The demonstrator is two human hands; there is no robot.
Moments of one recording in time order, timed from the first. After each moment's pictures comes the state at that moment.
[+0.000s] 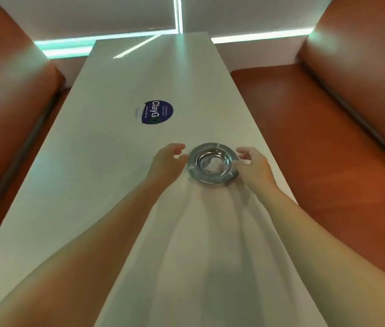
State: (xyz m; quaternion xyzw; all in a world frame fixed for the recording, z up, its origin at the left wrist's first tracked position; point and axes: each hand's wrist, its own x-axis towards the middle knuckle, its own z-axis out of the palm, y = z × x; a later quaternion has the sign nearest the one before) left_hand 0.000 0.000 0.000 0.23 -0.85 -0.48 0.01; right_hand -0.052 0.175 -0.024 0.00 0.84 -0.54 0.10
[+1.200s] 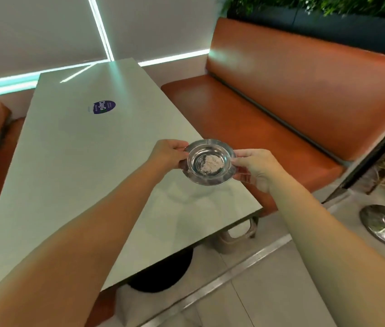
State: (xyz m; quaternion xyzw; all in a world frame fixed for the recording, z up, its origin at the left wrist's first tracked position) left_hand 0.272 0.194 0.082 0.08 -0.80 -0.58 -0.07; right_hand 0.286 0.383 0.063 0.13 0.70 -0.69 0.10
